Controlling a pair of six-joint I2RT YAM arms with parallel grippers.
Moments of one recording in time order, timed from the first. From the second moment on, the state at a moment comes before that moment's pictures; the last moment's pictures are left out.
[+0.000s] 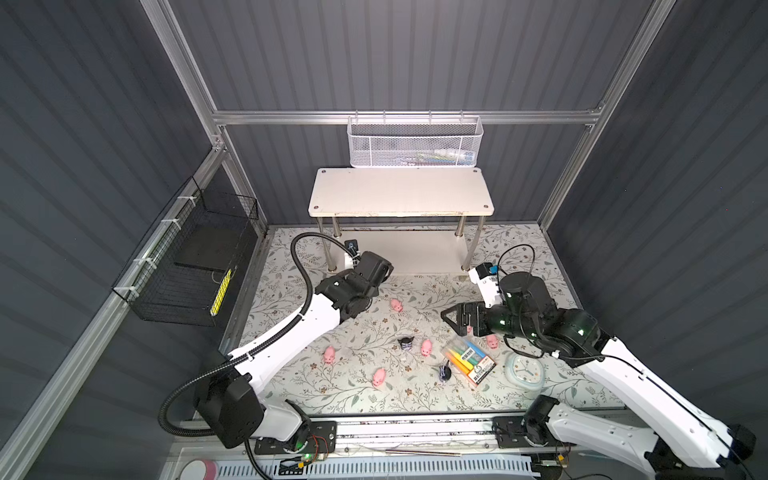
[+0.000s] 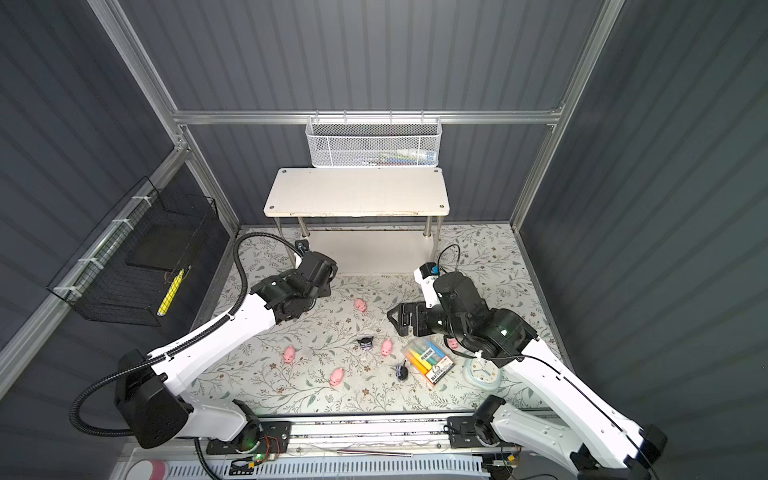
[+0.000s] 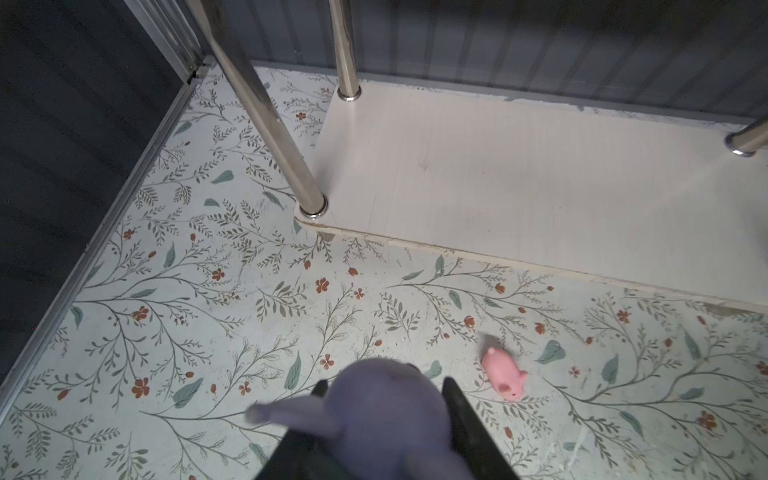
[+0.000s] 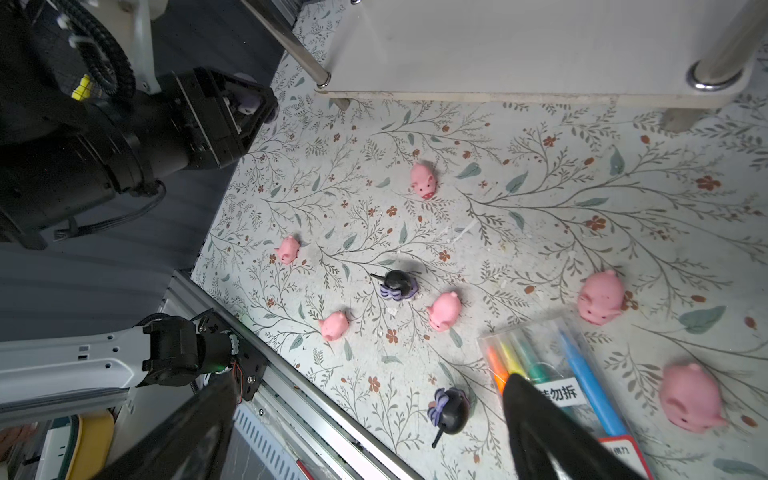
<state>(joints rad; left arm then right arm) -0.73 1.42 1.30 -0.76 -0.62 -0.61 0.75 0.96 1.12 -0.82 -0.12 0.55</state>
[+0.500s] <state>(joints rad) -0.73 1.56 1.86 -1.09 -0.66 -0.48 0.84 0.99 1.24 -0.84 -0.05 0.55</state>
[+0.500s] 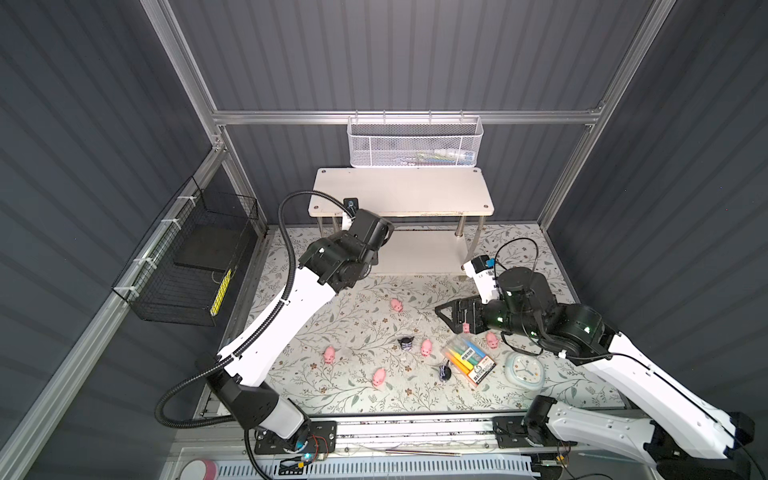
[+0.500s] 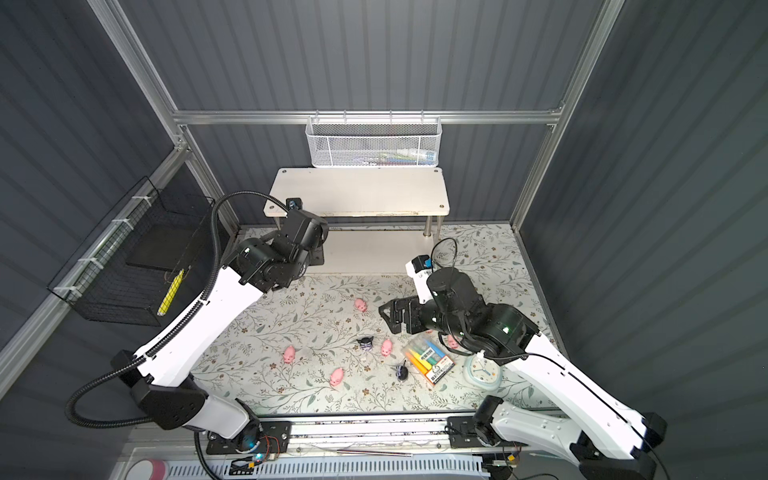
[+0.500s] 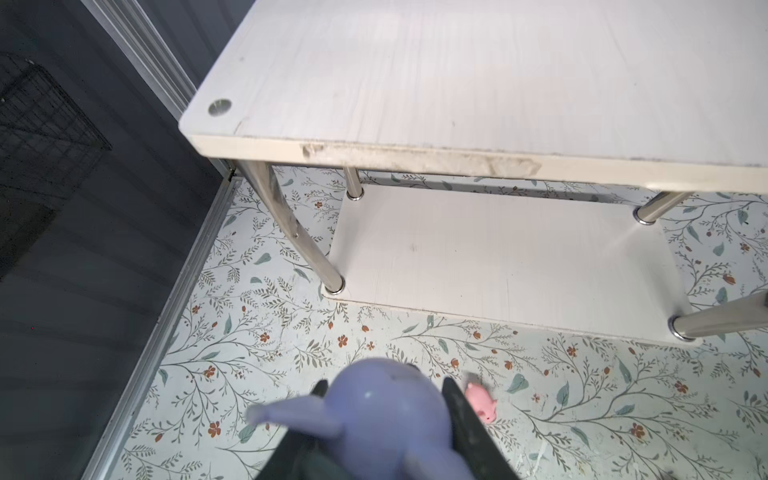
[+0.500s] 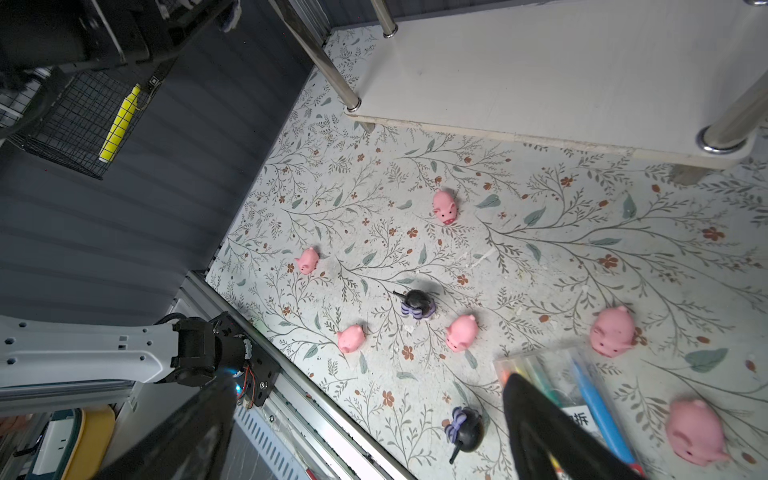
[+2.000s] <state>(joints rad) -0.40 1.99 2.58 -1.25 -0.46 -0.31 0.84 1.46 1.94 -0.99 -0.01 0.35</state>
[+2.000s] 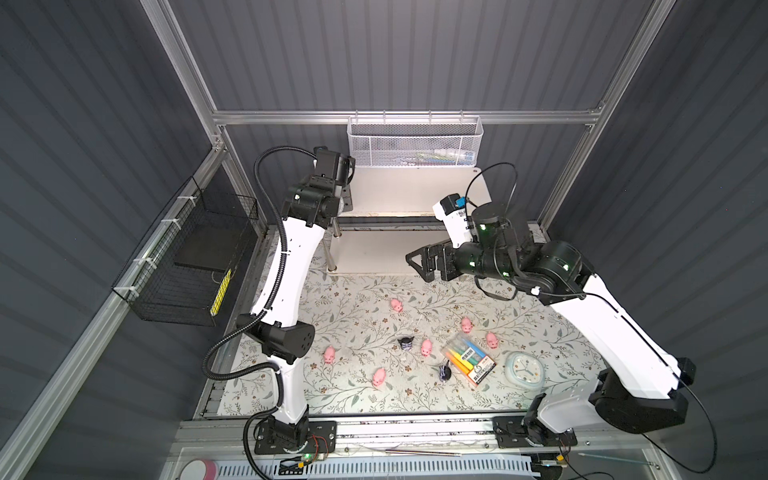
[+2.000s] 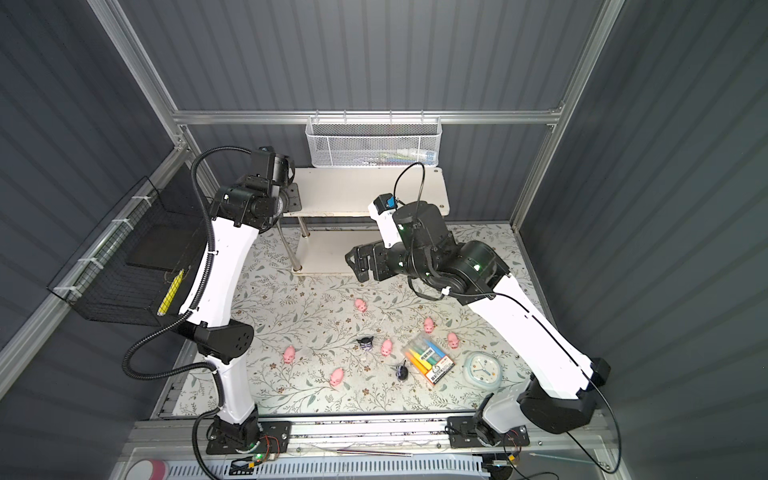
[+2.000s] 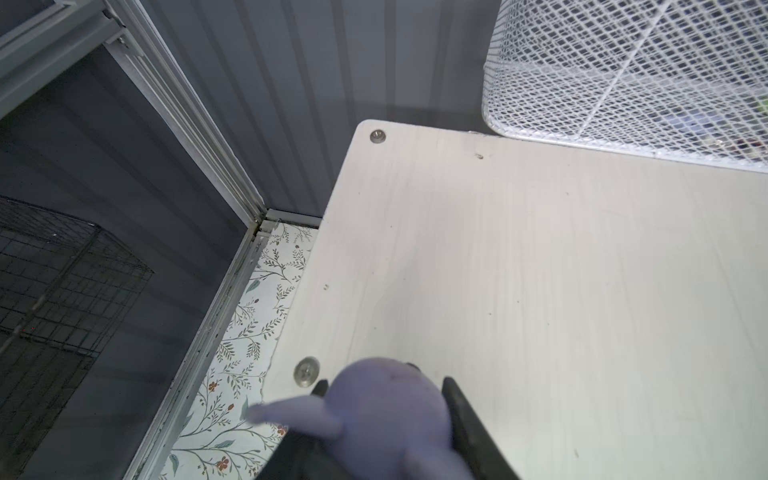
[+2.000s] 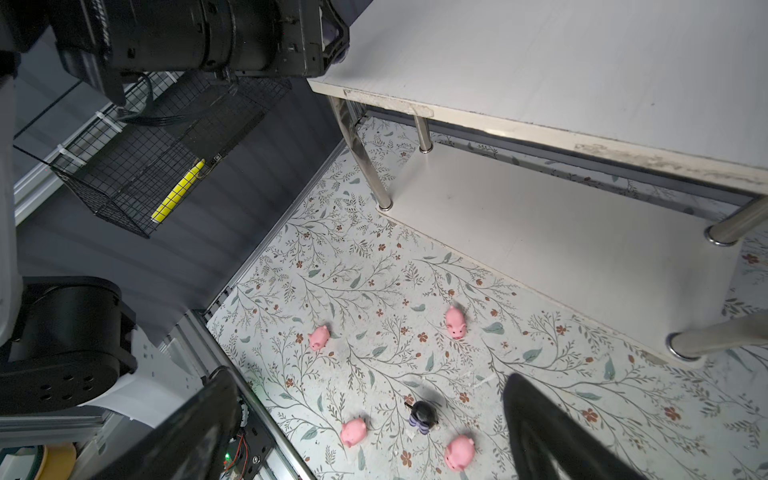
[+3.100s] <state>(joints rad) -0.36 2.02 2.62 -1.25 -0.42 -0.31 0.74 1.52 1.97 -0.99 -0.10 0.34</state>
